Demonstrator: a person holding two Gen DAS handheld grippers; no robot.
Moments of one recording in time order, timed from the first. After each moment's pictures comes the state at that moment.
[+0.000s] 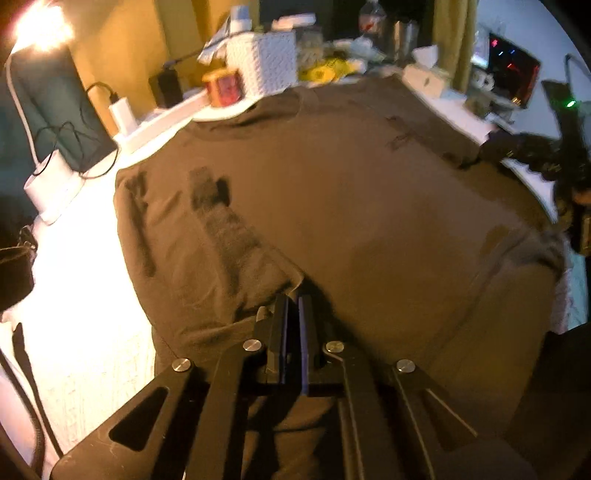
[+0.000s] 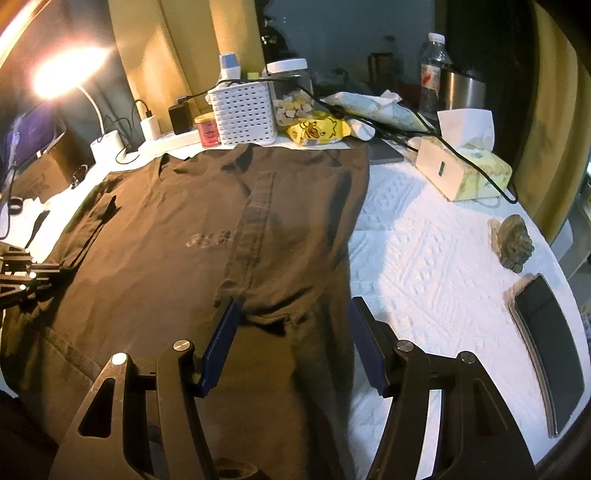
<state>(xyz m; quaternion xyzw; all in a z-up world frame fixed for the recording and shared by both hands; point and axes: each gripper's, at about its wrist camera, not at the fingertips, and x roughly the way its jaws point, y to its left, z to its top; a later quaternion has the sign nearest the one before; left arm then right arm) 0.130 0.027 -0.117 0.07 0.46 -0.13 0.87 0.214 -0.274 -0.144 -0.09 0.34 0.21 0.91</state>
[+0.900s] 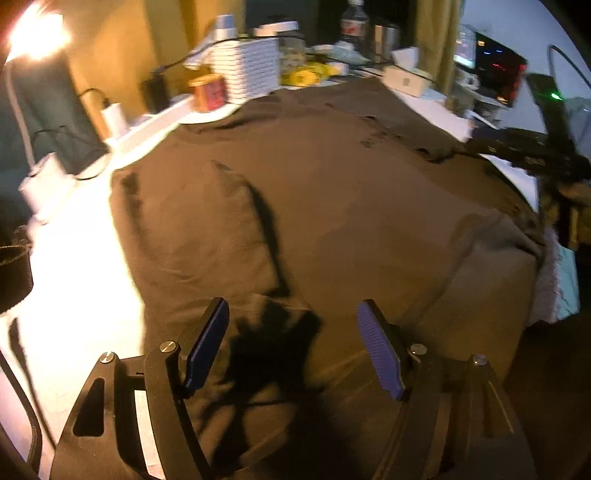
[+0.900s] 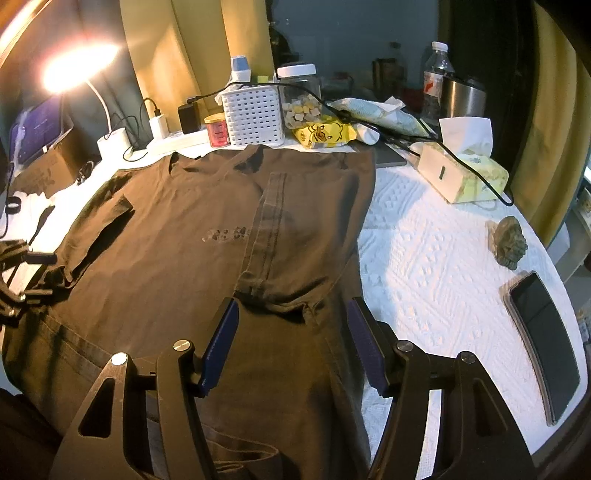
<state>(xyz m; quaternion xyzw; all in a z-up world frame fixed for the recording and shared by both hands) 0.114 0.020 -0.120 0.08 0.46 -0.16 0.87 0.202 -0.270 -0.141 -0.09 0.34 0.20 0.91</state>
